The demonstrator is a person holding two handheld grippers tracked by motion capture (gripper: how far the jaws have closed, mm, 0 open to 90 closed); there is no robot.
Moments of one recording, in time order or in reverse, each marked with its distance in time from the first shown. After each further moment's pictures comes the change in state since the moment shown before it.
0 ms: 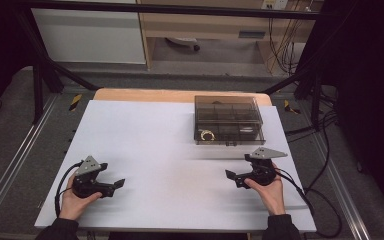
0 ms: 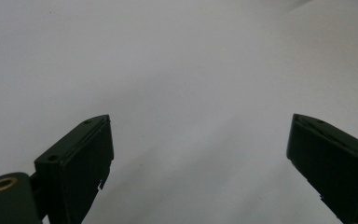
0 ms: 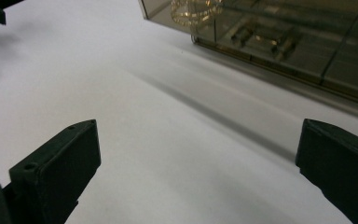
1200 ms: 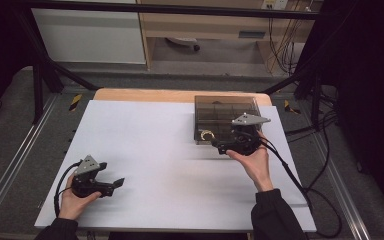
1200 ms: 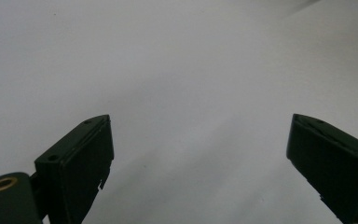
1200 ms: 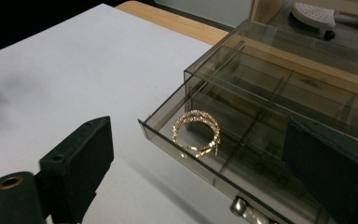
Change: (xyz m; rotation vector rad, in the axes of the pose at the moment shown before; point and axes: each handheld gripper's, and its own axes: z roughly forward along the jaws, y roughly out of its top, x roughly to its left) left arm 0.002 0.000 -0.001 -0.009 0.003 -0.005; right arm 0.020 0.104 0.018 -0.031 -0.081 -0.052
